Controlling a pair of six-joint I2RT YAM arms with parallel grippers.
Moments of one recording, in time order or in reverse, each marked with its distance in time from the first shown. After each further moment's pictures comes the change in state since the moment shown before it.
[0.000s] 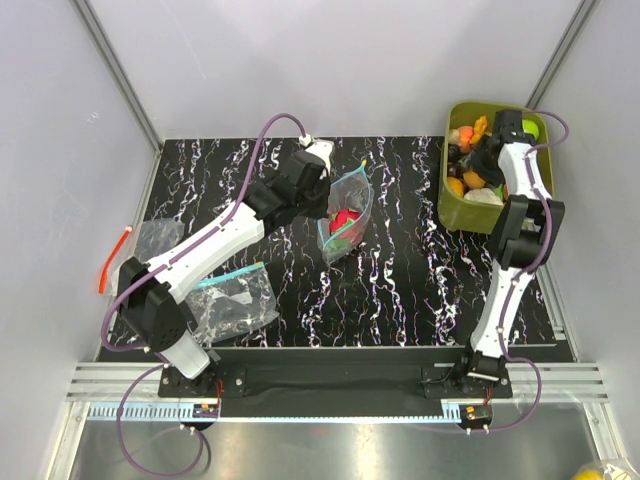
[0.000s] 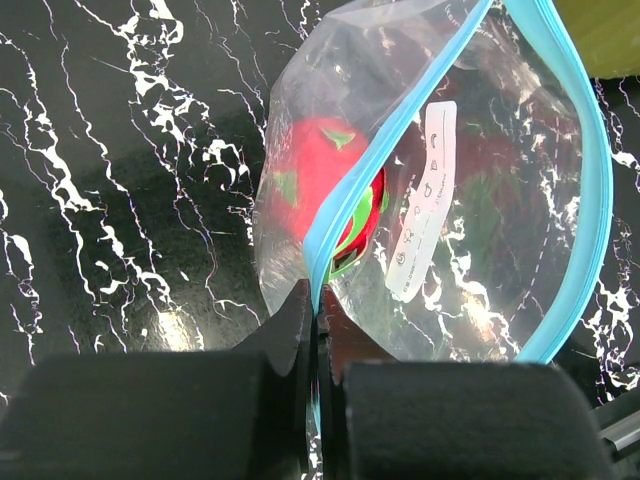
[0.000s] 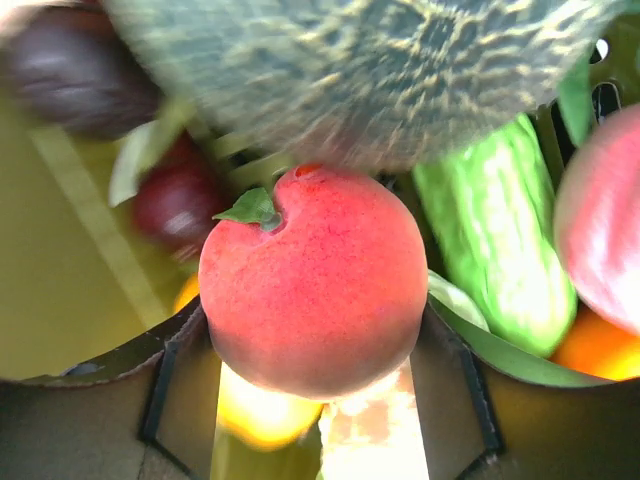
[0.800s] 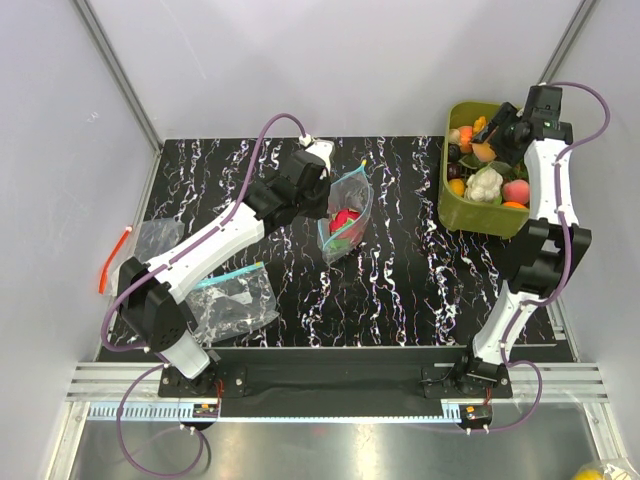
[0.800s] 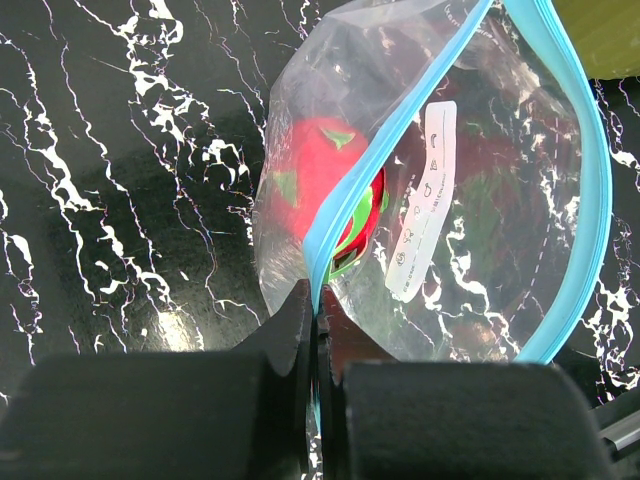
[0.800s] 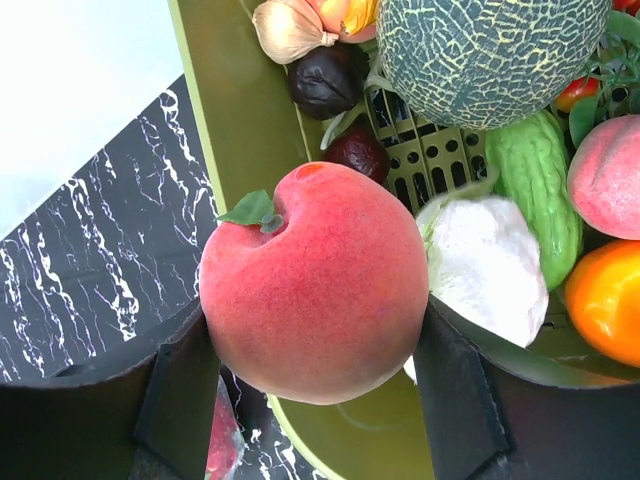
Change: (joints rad) left arm -0.004 0.000 0.000 0.000 0.000 0.000; right arm -0.044 -0.322 -0.065 0.003 -0.238 0.026
